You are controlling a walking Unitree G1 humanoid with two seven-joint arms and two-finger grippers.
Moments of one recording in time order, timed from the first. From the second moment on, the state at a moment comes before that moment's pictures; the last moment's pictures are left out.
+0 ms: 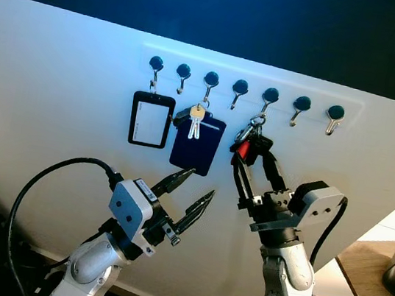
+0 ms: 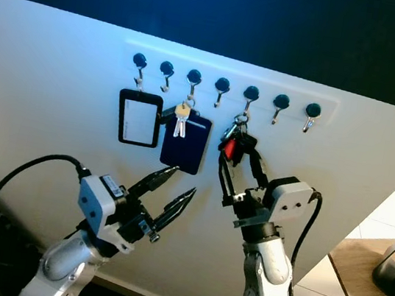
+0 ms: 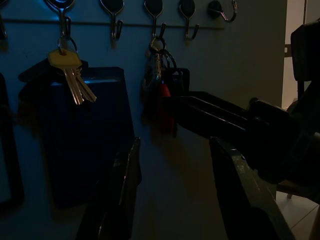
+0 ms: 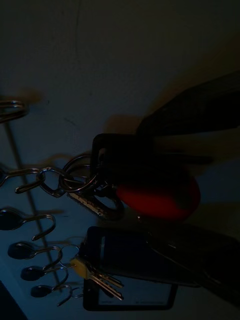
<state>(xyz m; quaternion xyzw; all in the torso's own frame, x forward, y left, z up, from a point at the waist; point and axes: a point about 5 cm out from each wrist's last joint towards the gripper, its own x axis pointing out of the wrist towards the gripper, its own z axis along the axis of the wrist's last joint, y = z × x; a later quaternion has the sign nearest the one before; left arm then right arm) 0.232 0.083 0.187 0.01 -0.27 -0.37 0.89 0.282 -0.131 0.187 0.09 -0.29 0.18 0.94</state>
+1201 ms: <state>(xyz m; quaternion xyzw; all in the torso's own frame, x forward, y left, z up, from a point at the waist) 0.230 0.092 0.176 0.02 -0.24 -0.35 0.90 0.249 -0.176 0.094 0.03 -0.12 0.04 0.99</state>
